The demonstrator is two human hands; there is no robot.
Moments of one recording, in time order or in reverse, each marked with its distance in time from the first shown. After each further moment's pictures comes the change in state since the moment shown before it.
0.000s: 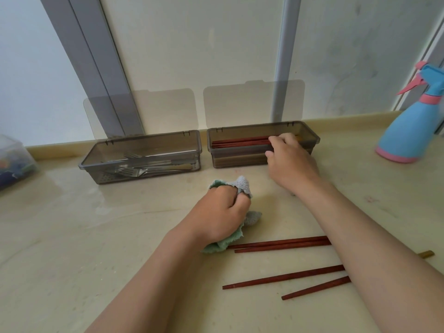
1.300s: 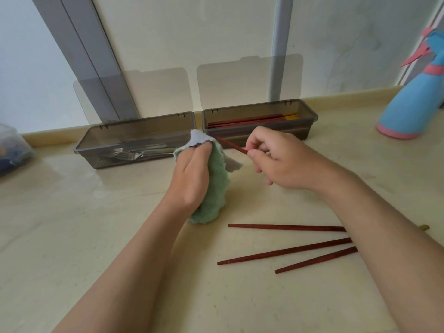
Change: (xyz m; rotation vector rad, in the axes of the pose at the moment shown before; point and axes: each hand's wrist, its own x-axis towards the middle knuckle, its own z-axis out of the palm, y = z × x) left_hand -0.005 0.011 -0.019 -0.440 0.344 -0.091; right_hand -0.058 -0.016 -0.049 0.473 -0.285 -0.288
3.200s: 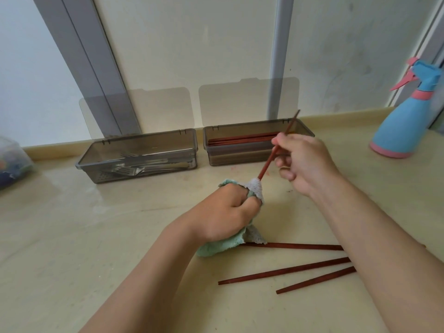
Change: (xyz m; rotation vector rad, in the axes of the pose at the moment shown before) left_hand -0.008 0.006 0.016 0.403 -0.596 0.139; right_hand 0.031 0.031 -0.005 1.000 0.524 0.467
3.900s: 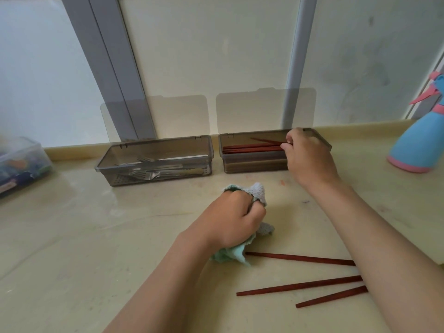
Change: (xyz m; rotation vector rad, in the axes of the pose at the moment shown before) left_hand 0.003 -0.024 -0.005 0.141 0.178 -0.008; right_hand 0.043 0.011 0.010 -1.237 0.155 -0.688
